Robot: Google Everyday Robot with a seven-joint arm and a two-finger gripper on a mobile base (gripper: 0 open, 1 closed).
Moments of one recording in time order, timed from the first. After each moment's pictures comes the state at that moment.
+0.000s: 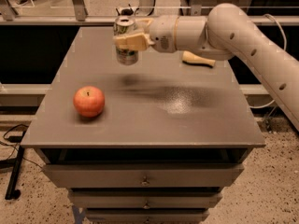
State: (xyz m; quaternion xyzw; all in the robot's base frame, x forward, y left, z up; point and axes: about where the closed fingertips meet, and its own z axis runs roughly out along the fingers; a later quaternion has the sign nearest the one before) arm 0.667 0.044 0.970 -0.45 0.60 0.35 0.56
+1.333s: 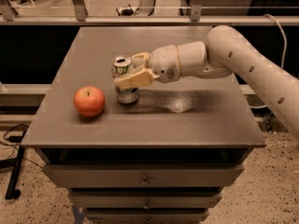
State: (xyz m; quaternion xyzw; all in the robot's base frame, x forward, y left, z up) arm 0.577 0.051 0.899 -0.54 0.57 0.44 0.45
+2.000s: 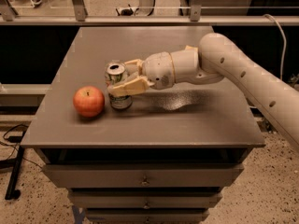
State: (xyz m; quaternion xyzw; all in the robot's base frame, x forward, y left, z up) arm 0.558 0.070 0.885 -0.56 0.54 0.46 0.44
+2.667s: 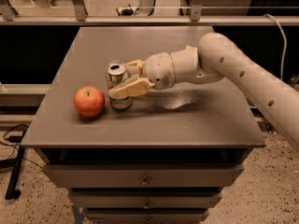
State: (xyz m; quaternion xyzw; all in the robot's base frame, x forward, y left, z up) arm 0.558 0.069 0.888 -0.56 0.53 0.46 0.44
